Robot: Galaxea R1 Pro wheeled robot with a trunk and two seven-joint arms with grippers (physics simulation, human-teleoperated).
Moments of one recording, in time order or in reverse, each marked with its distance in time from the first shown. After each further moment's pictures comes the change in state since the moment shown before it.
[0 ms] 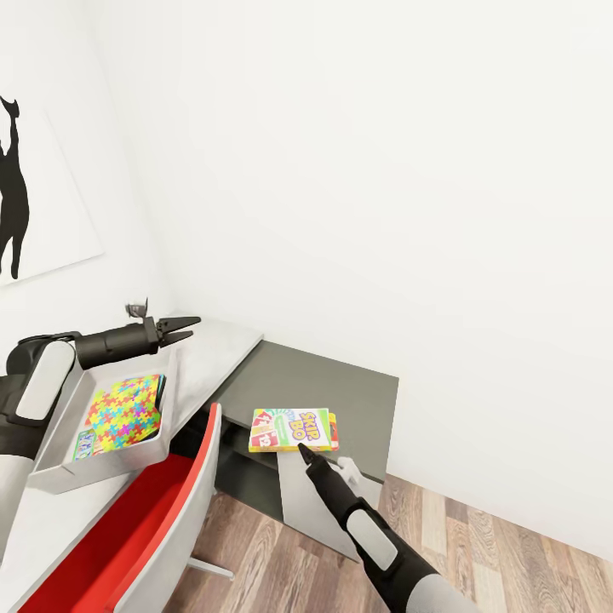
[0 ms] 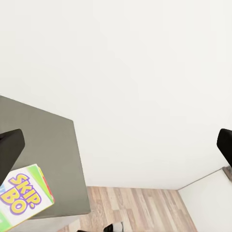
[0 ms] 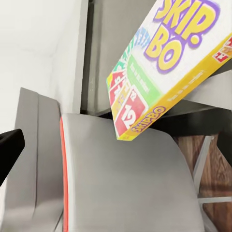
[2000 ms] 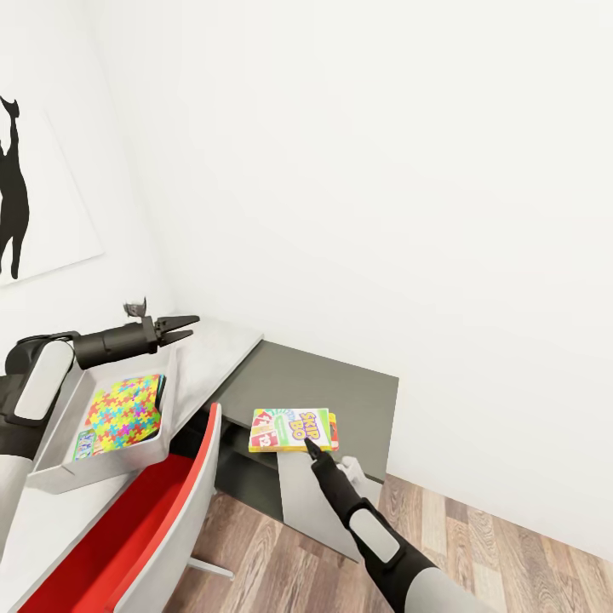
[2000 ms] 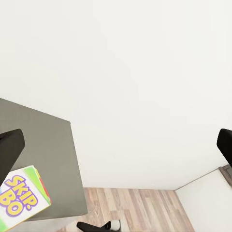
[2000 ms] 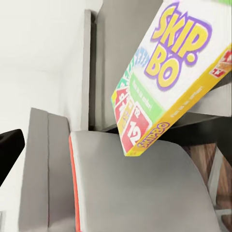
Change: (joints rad) left arm 0.000 0.003 0.001 0.000 0.009 0.000 -0.010; right arm -0.031 0.000 0.013 0.078 -0.119 -0.041 0.076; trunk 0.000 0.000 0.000
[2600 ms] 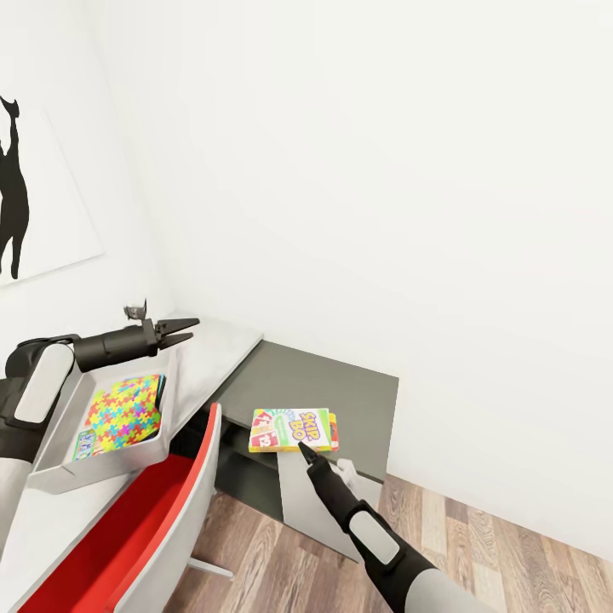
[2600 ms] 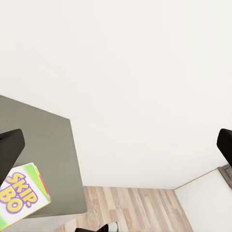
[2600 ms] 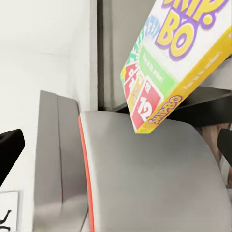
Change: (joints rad) left arm 0.012 0.001 0.001 0.000 0.003 0.000 0.000; right arm 0.001 0.000 0.010 0.013 -0.012 0.086 0.048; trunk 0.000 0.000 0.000
